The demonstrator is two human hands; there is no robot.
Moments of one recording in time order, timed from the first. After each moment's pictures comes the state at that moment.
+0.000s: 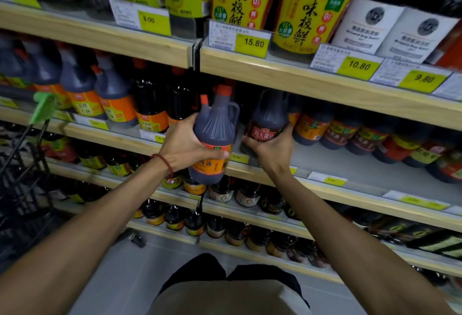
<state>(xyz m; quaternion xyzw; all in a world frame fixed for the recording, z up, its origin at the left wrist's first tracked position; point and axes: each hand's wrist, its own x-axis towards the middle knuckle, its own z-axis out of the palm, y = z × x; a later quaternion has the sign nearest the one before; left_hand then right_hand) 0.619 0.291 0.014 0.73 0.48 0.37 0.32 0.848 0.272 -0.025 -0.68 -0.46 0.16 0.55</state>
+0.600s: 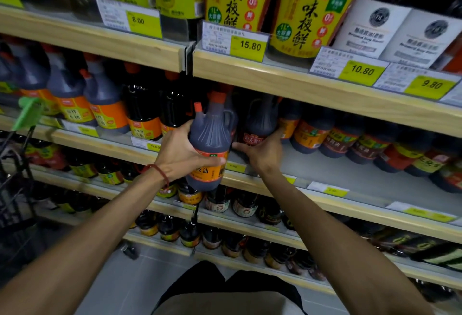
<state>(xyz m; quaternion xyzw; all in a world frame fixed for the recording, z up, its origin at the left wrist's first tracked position) 0.628 0.302 -0.002 0.72 0.48 0.40 0.31 0.851 0.309 -0.044 -0.75 -0.46 0.17 0.45</state>
